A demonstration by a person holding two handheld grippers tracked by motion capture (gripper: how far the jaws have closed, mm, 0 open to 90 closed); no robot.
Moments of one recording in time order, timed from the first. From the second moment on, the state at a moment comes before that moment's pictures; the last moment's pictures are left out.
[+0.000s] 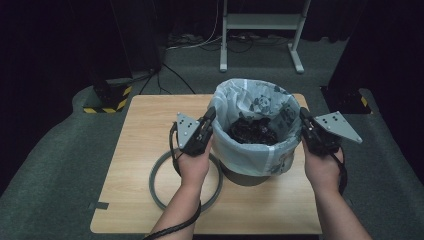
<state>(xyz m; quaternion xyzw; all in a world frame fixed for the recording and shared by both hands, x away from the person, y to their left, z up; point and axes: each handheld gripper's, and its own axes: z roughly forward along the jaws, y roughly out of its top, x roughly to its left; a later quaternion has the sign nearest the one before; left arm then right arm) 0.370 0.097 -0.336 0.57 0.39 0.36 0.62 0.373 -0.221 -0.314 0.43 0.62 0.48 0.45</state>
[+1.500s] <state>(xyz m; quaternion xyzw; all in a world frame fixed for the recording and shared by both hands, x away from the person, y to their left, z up) 0.366 0.113 -0.337 0.58 0.39 0.32 0.65 0.330 -0.147 -0.225 0.32 0.56 0.61 0.47</state>
